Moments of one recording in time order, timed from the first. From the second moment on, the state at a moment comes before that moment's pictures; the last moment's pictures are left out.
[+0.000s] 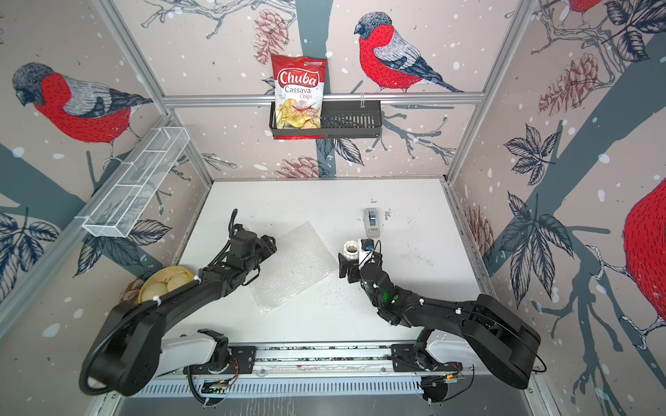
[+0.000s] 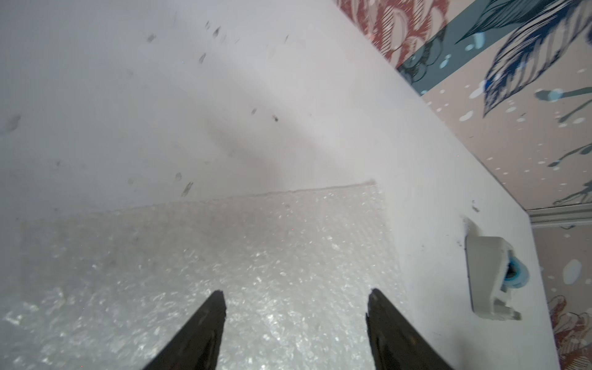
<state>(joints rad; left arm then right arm) -0.36 1.21 0.53 0.09 -0.15 -0.82 0.93 1.22 0.32 0.59 0.47 0.34</state>
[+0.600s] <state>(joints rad) -0.36 1.34 0.51 0.19 -0.10 -0.55 0.94 1.30 0.30 0.72 0.58 0.31</state>
